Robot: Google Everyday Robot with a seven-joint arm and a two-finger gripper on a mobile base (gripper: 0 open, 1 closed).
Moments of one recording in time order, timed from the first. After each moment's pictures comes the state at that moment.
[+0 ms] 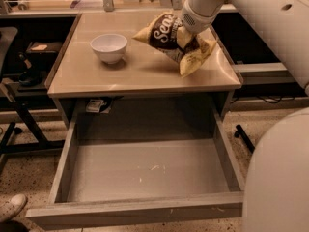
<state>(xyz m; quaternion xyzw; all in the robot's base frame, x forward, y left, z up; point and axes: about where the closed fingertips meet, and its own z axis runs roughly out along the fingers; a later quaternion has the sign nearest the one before) 0.725 -0.107 0.906 -0.39 0.89 -0.01 0.25</state>
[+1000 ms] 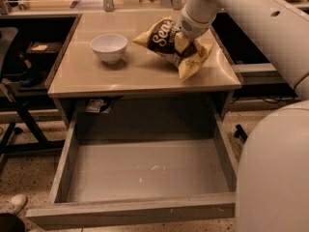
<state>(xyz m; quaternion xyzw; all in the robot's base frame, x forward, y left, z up) 0.737 -0.105 0.884 -0.39 0.89 -0.01 0.24</state>
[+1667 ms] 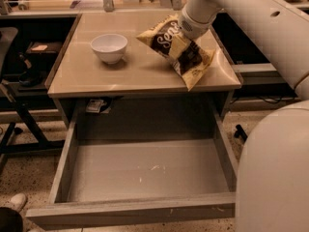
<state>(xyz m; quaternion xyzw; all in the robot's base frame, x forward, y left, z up) 0.737 -0.105 0.884 -0.39 0.89 -0.01 0.24</state>
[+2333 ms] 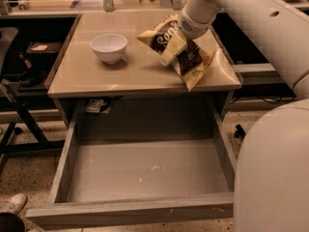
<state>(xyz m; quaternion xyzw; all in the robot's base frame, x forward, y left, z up) 0.738 -0.105 0.881 -0.39 0.89 0.00 0.23</state>
